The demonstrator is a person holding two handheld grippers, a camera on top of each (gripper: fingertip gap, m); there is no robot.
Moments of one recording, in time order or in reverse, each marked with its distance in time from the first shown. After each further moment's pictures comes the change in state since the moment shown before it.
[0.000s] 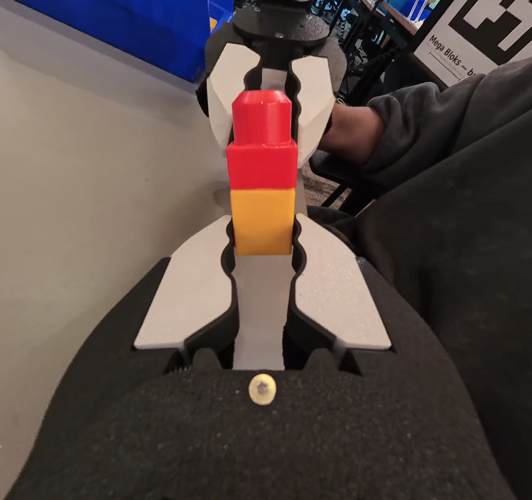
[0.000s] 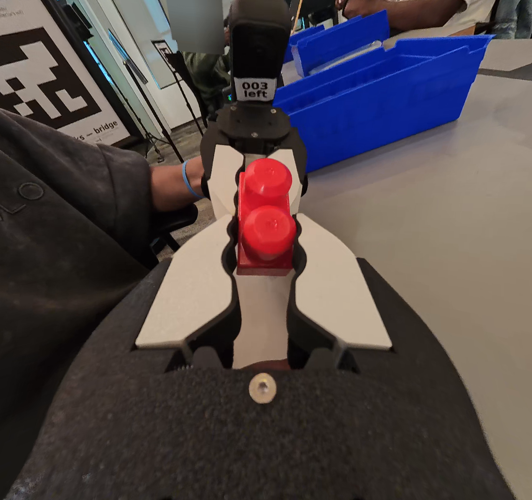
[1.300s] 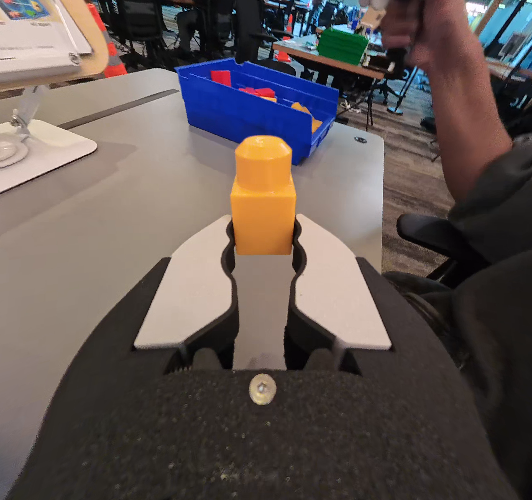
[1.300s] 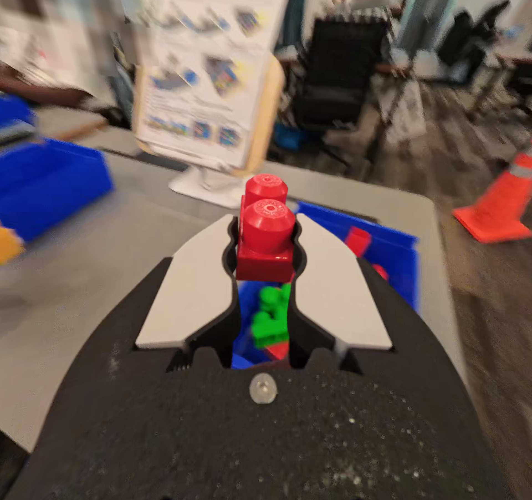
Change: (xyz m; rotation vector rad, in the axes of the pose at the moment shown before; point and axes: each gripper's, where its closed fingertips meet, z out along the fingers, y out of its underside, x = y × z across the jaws) left arm -0.027 -0.050 -0.049 0.272 -0.426 0.111; right arm 0.070 -0.143 -0.318 0.096 1.106 -0.110
